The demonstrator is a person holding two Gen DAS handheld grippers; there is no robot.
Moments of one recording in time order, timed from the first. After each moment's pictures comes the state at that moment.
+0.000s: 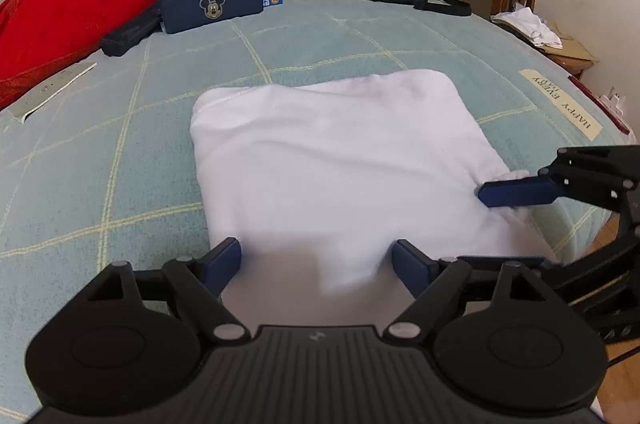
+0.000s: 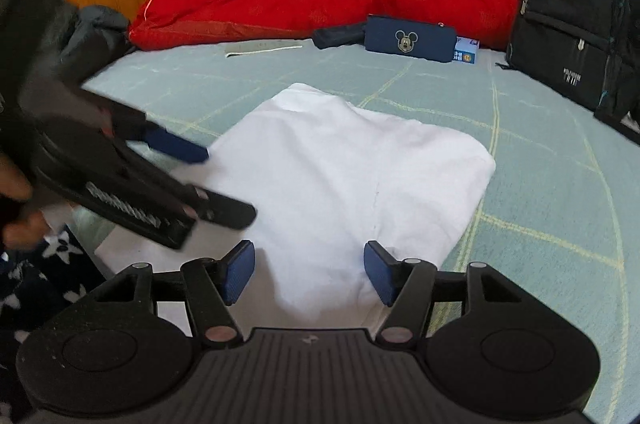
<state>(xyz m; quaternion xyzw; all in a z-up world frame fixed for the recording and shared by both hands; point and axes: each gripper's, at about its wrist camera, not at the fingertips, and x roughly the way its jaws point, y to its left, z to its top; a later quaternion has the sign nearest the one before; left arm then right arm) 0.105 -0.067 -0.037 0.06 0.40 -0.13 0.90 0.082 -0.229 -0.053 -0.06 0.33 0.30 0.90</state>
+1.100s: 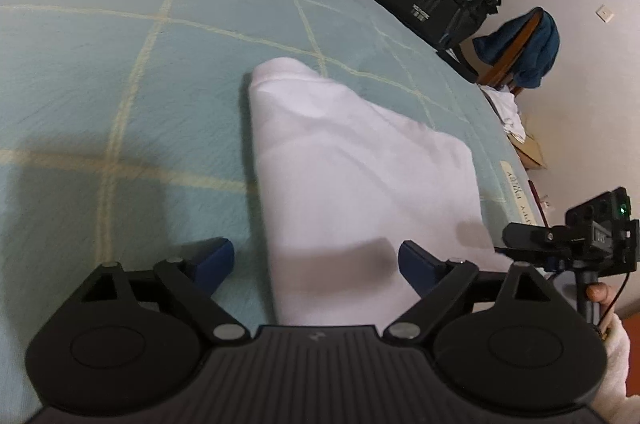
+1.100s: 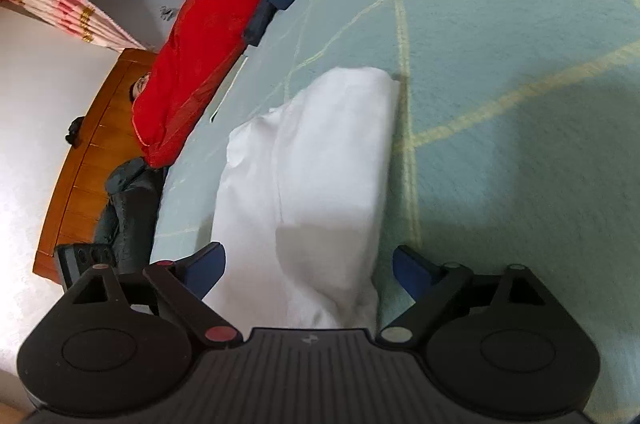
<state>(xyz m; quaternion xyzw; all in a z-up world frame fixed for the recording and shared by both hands) 0.159 0.031 -0.056 -0.19 0.47 -0.19 0.84 0.185 -0.312 -0.092 0.33 0.48 0.31 0.75</state>
